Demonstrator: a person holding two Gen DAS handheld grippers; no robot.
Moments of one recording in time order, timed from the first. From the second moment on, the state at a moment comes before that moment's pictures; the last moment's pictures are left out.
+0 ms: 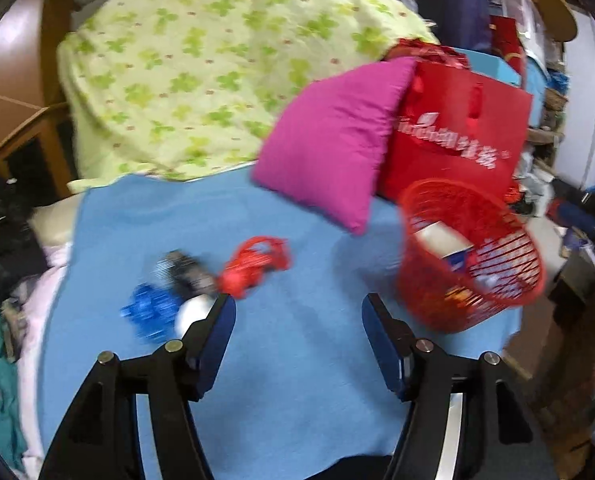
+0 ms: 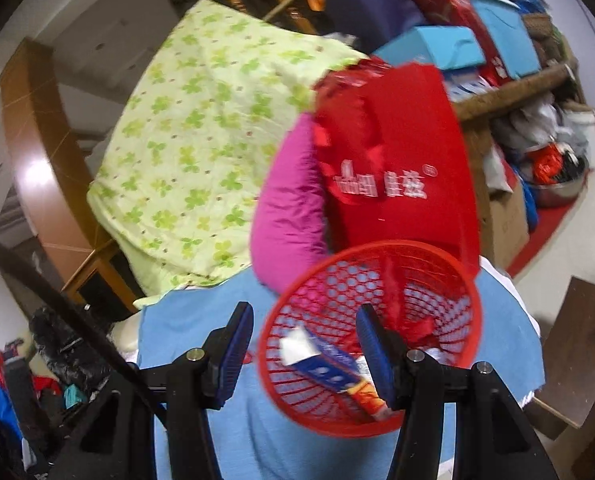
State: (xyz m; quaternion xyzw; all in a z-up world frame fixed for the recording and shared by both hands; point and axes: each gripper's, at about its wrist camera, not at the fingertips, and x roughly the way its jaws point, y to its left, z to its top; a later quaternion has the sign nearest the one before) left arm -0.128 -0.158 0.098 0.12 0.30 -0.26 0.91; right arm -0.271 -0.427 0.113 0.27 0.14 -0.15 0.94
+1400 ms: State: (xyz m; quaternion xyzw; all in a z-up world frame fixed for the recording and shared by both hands) left arm -0.112 0.035 0.057 0.05 0.35 -0.10 0.93; right arm -0.085 -0.246 0.049 0.20 0.33 0.10 0.92
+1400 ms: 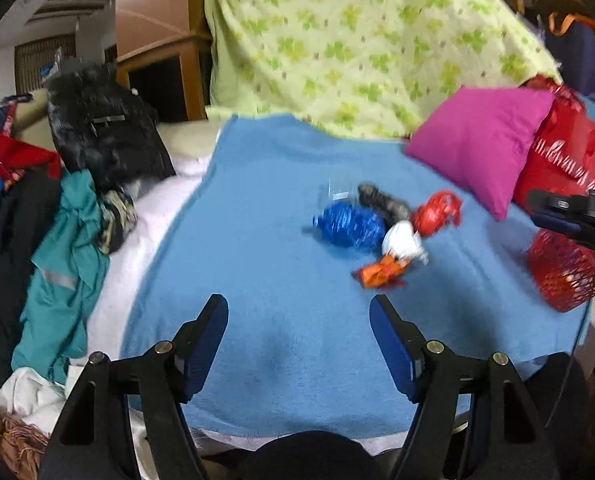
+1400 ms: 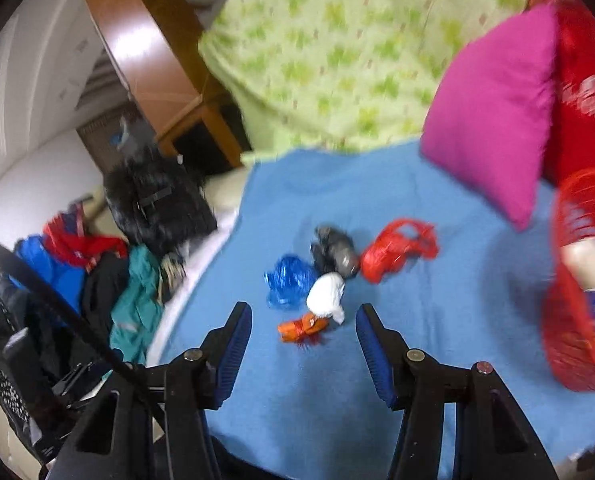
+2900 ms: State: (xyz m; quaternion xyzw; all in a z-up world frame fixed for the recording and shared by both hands) left arm 0.012 -0.081 -0.045 0.10 0.47 -0.26 0.84; right arm -0.014 -0.309 -0.054 0.24 0.47 0.05 0.84
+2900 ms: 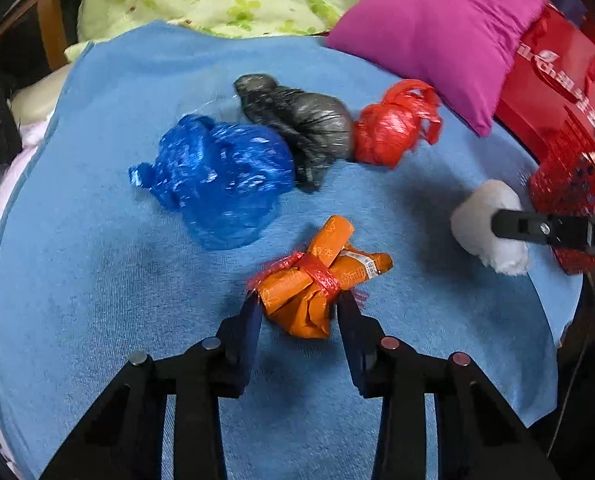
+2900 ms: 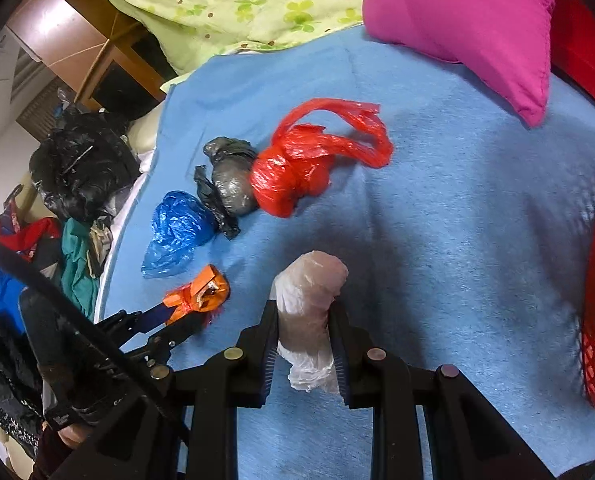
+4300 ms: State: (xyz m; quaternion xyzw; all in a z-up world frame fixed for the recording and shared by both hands) left arm -0.079 -0.122 0.091 0.09 0.31 -0.12 0.94; right arm -0.117 -0.326 0.058 0.15 0.22 0.03 0.96
